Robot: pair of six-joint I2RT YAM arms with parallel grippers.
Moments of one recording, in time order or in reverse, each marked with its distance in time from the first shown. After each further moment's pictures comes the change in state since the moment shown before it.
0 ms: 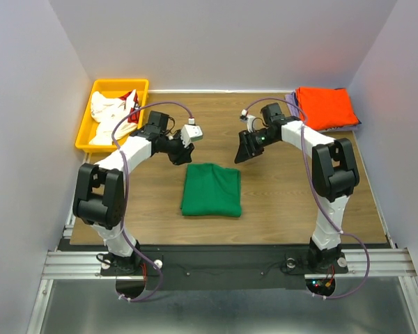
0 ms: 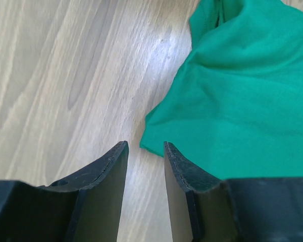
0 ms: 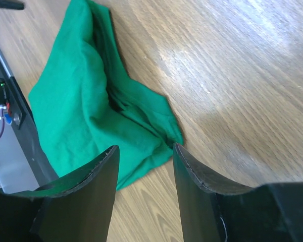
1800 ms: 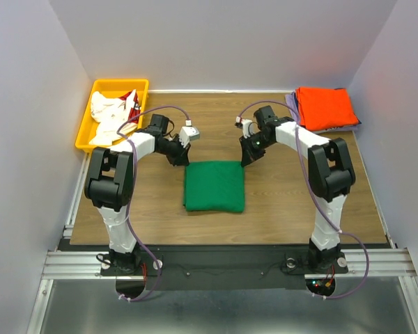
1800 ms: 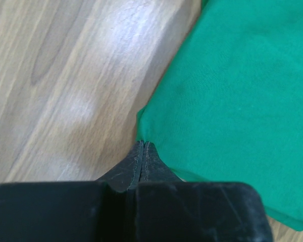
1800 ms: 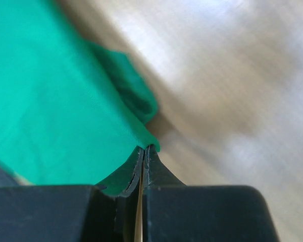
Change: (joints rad) left arm 0.061 0.214 0.055 -0.006 0.050 -0.101; right arm 0.046 -0.035 -0.019 -0.077 0.261 -0.078
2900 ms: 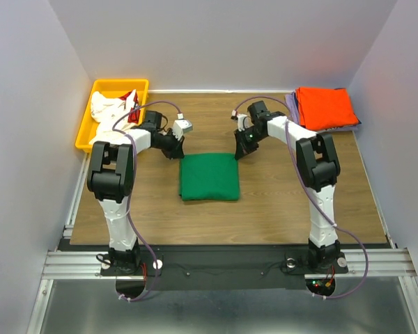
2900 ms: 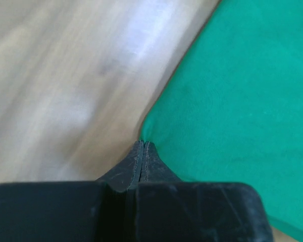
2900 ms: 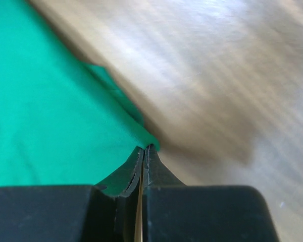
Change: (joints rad) left arm 0.070 0.097 0.060 0.080 -0.010 -0.043; right arm 0.000 0.212 0.236 0.005 -0.003 0.085
